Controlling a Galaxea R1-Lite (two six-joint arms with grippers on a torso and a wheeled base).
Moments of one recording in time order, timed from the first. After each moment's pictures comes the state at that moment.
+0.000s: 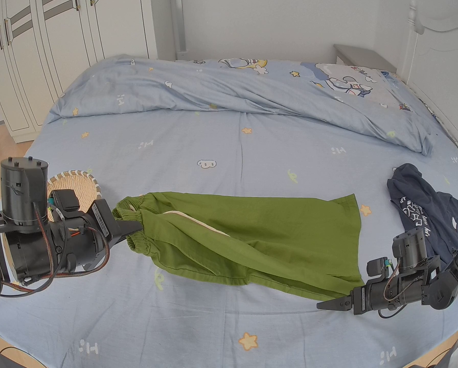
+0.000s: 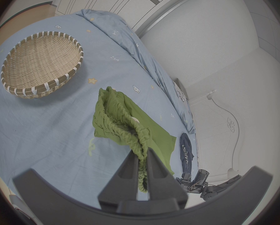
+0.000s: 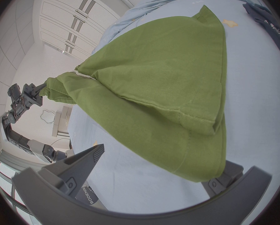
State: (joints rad) left arm -0.45 1.39 -0.65 -0.30 -0.06 -0.88; right arm 0.30 1.71 -0.31 -0.68 0.49 0.25
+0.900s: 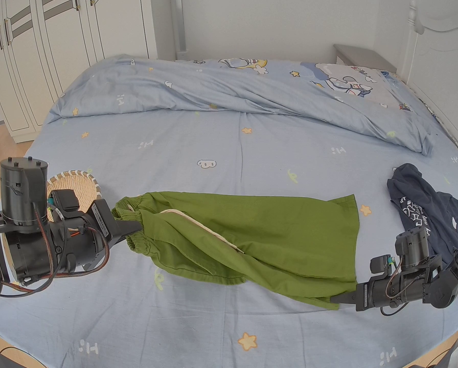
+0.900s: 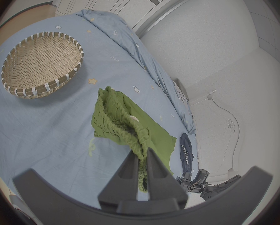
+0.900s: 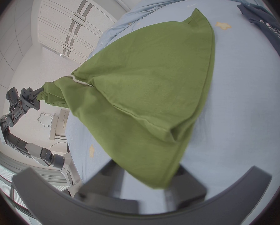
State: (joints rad) left arm -0.45 1.39 -0.65 -0.30 -0.06 -0.88; right arm 0.28 1.72 -0.31 -0.70 0.48 0.25
